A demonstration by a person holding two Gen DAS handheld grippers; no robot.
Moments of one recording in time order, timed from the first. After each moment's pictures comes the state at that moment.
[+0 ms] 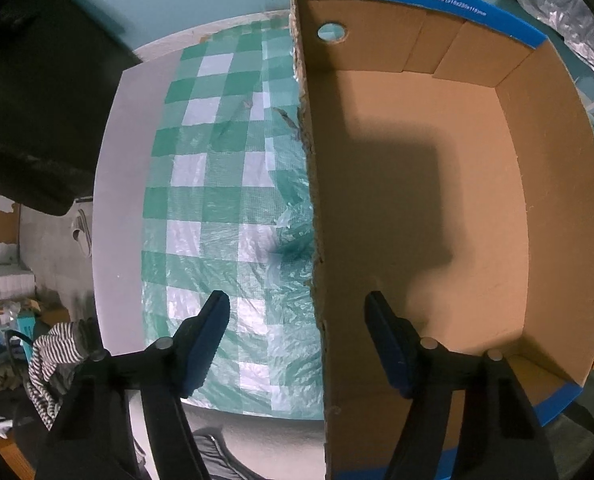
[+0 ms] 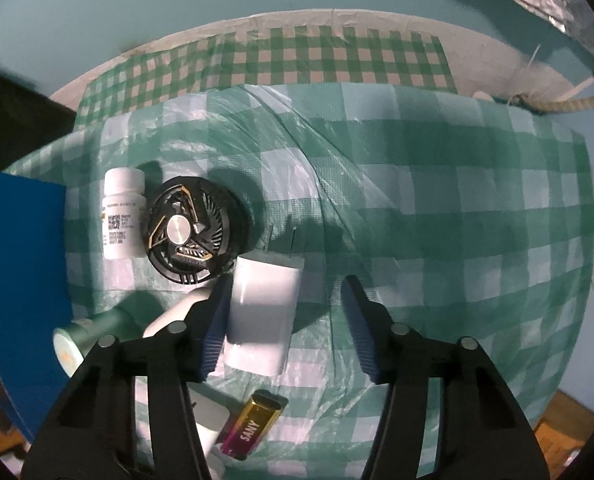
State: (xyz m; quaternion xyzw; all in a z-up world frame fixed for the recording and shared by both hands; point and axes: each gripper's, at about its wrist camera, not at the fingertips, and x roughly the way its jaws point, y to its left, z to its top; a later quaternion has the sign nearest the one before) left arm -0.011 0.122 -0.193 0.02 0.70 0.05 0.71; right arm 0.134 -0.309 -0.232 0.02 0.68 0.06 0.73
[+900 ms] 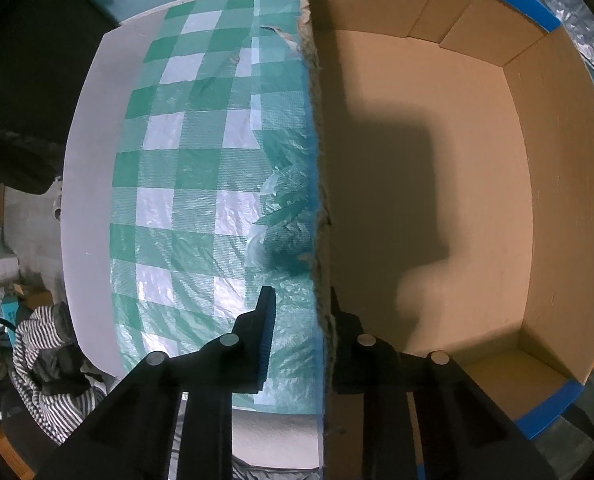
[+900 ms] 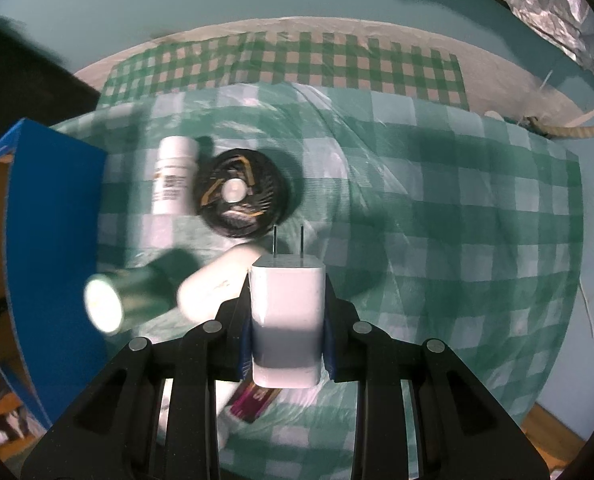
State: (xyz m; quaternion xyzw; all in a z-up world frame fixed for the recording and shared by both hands) left arm -0.018 0.128 -0.212 -0.01 0.73 0.03 0.68; right arm 0.107 -0.290 -0.196 -0.01 0.68 0.10 0.73
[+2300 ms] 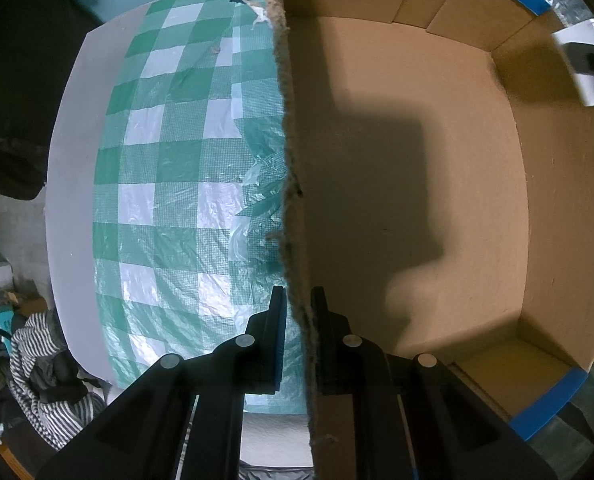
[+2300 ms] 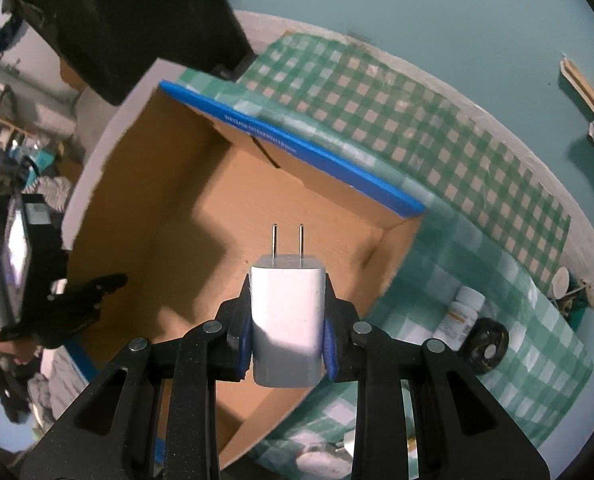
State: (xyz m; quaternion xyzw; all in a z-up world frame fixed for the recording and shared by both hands) left arm -0.026 0.135 -0.224 -0.01 0.73 0.00 0.68; right arm 0.110 -0.050 -0.149 -0.15 0.64 0.32 0.68
